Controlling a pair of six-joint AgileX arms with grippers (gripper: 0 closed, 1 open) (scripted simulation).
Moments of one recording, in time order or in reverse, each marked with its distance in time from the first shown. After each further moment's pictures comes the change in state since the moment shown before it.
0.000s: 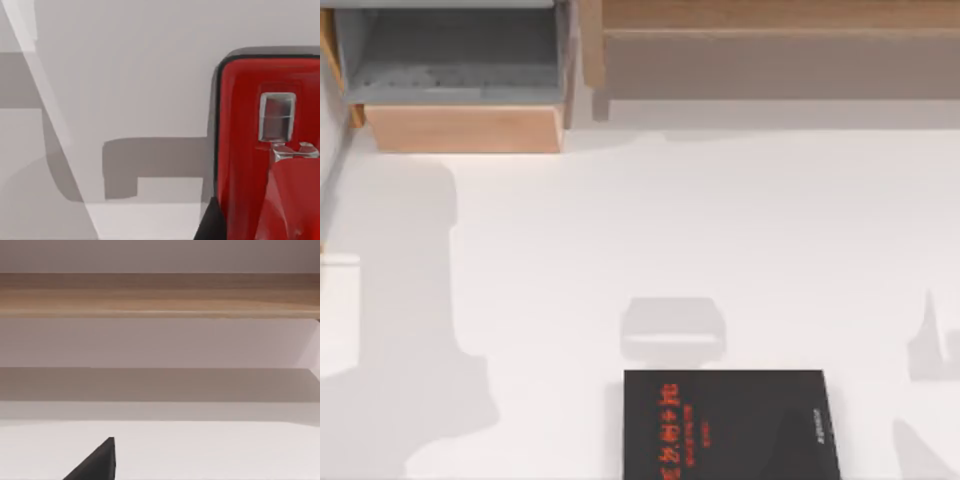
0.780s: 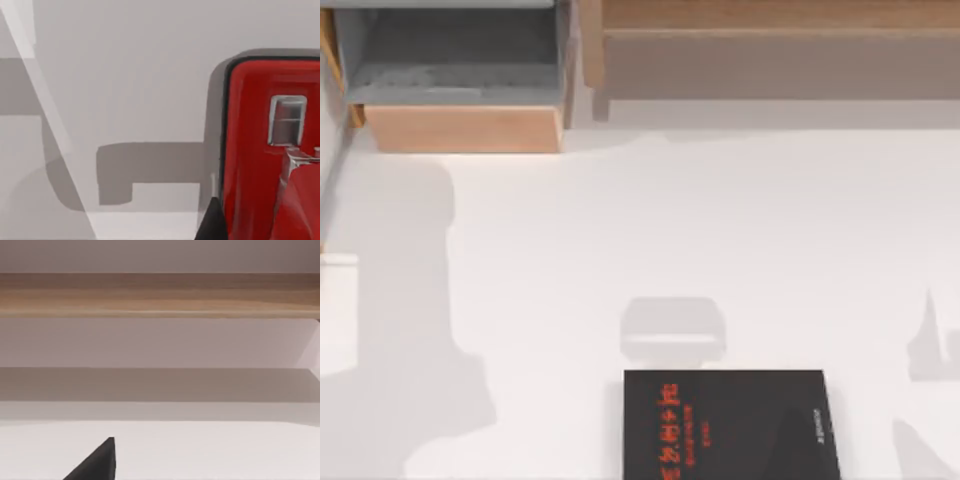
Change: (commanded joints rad) left arm -0.004 0.010 0.000 0.006 -0.001 0.003; right arm 0.000 0.000 0.000 0.000 0.000 0.000
